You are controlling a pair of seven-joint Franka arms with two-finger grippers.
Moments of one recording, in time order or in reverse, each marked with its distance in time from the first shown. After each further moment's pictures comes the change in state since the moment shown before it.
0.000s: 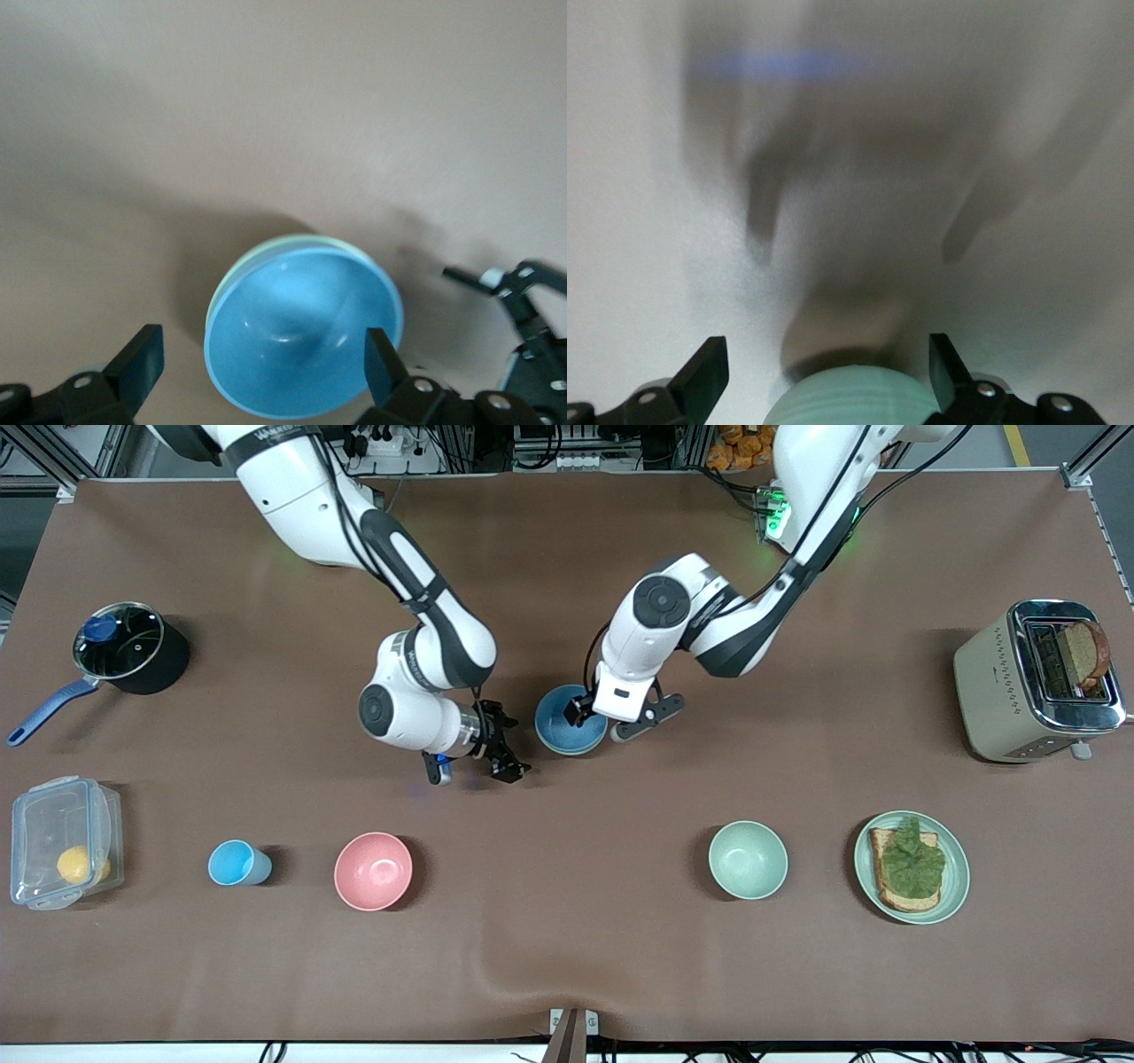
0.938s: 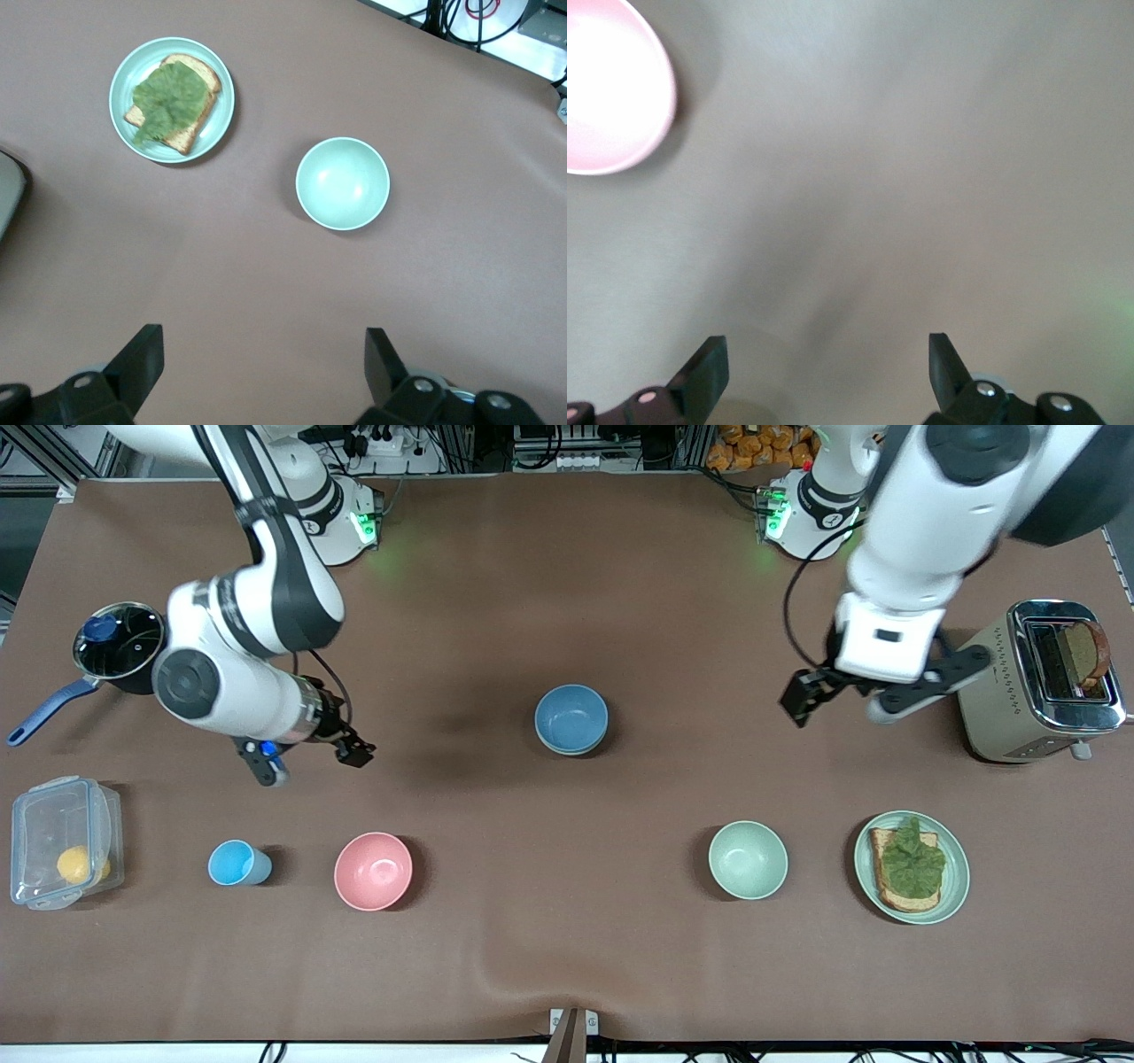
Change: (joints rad) left arm 0.367 -0.349 0.009 0.234 0.062 -0.598 0.501; right arm -0.038 -0.376 -0.270 0.017 -0.588 -0.529 -0.097
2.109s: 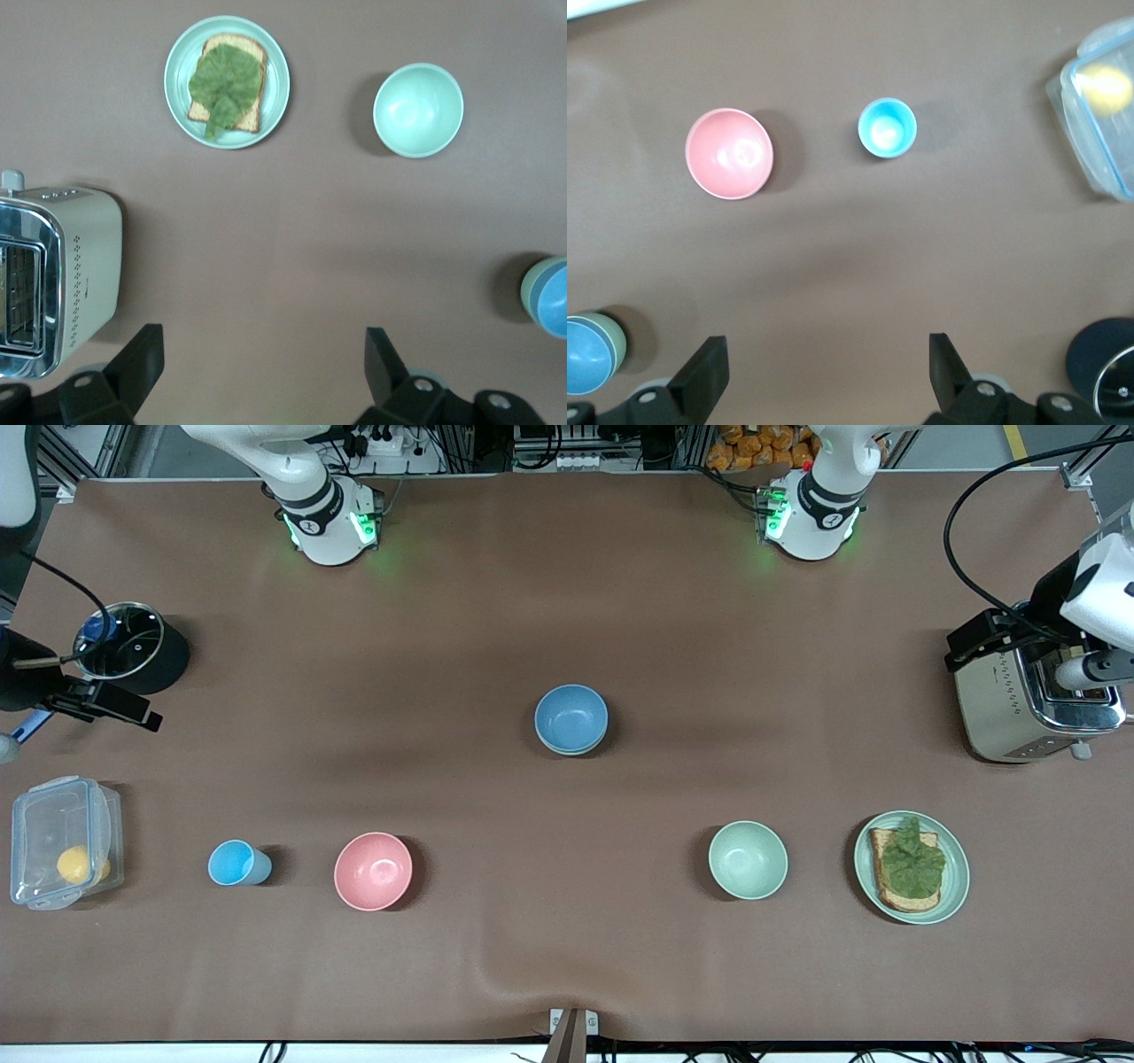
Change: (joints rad) left arm 0.044 -0.070 0.262 0.077 -0.163 -0.279 0.661; right arm -0.356 -0.095 0.051 0.361 -0.060 -0.257 -1.008
